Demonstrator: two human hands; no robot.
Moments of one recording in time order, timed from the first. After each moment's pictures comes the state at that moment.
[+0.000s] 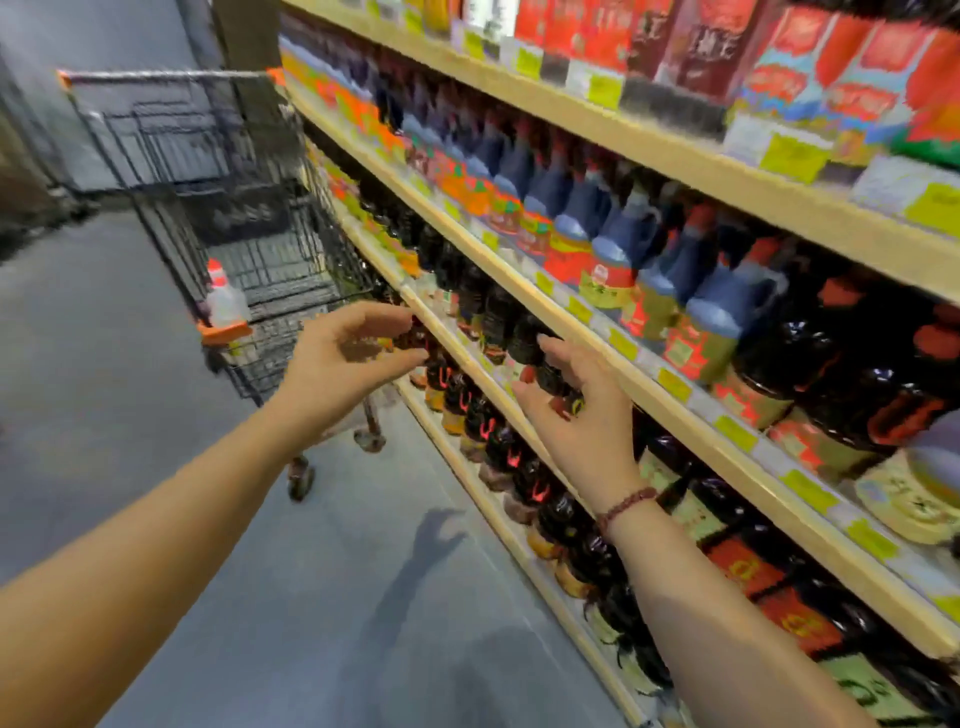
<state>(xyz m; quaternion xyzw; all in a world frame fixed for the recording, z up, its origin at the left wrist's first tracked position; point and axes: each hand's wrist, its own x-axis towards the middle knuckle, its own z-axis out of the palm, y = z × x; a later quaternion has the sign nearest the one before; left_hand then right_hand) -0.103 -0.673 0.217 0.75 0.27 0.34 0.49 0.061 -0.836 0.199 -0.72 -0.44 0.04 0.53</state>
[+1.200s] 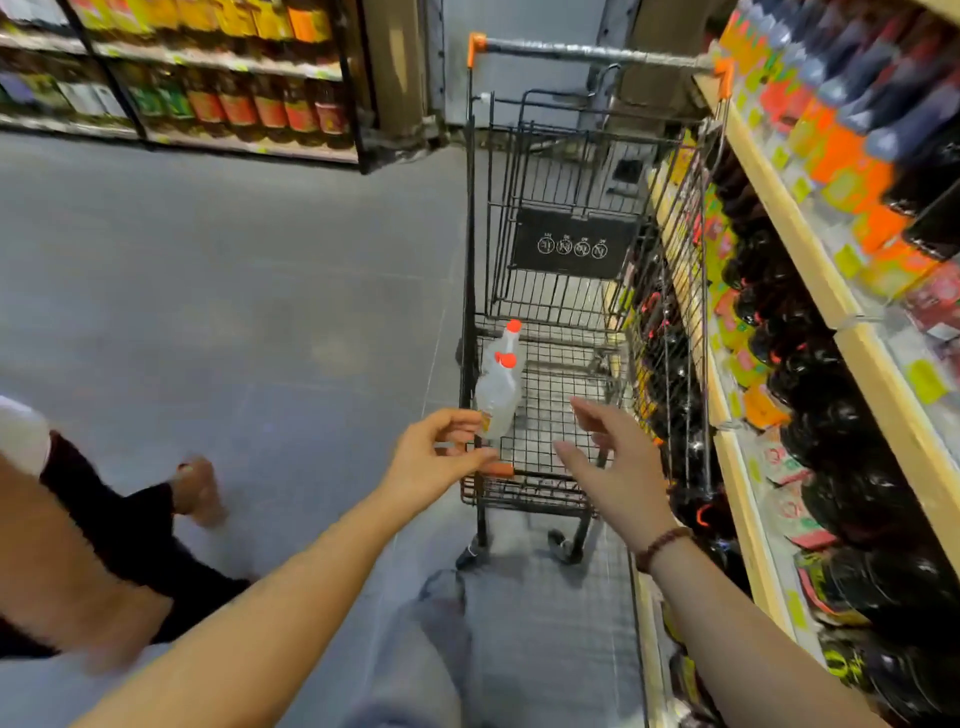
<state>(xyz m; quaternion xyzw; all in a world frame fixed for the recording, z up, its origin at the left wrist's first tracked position) -0.188 -0.231 0.084 0.52 0.58 0.39 0.50 0.017 -0.241 0.105 -0.62 -0.63 0.31 0.35</state>
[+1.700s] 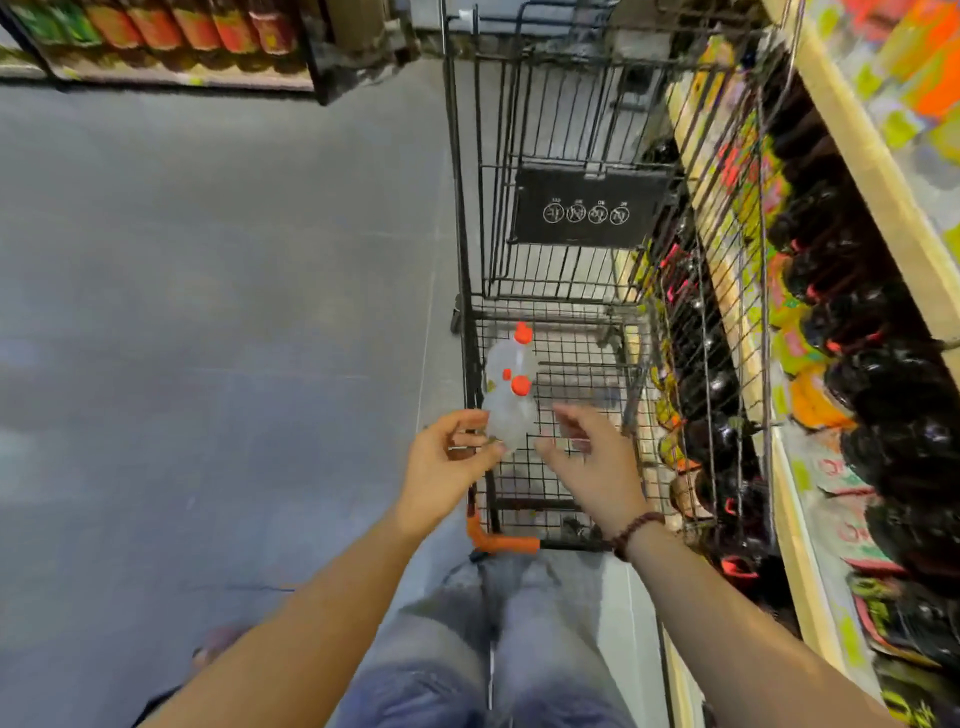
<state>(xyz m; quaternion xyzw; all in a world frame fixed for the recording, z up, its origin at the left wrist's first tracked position) -0.188 -0.103 0.037 0.44 0.61 0.37 0.55 -0.016 -0.105 0.039 -0.67 -0.56 0.38 0.31</state>
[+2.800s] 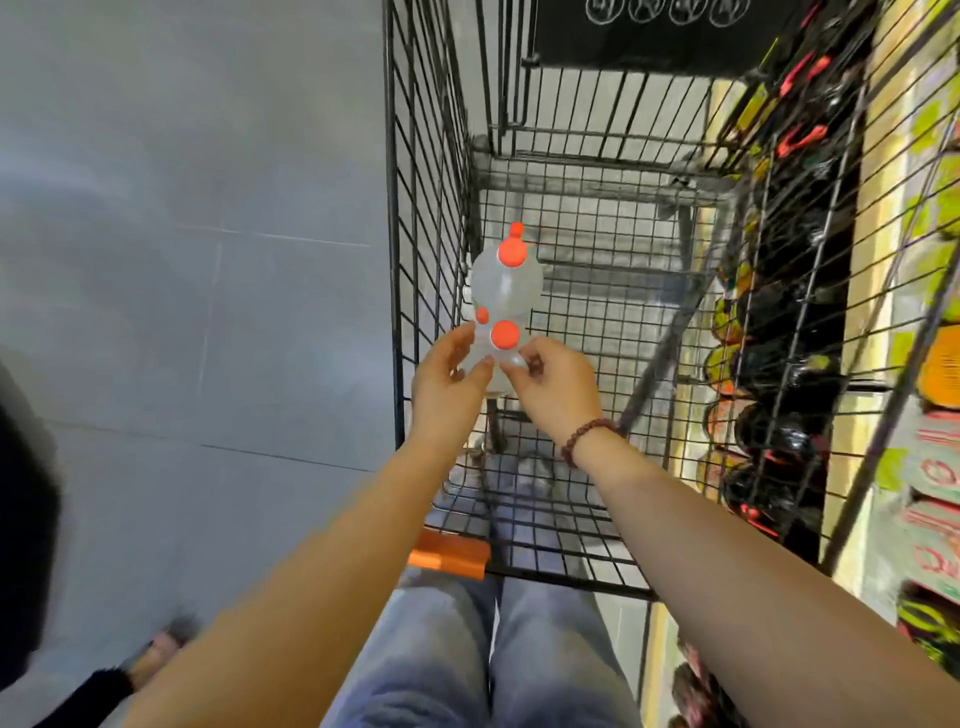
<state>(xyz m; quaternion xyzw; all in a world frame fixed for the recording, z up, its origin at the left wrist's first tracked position) -0.111 -0.016 -0.061 0.31 0.73 0.32 0.51 0.004 0.003 -0.093 -0.67 -0.57 0.45 0.14</state>
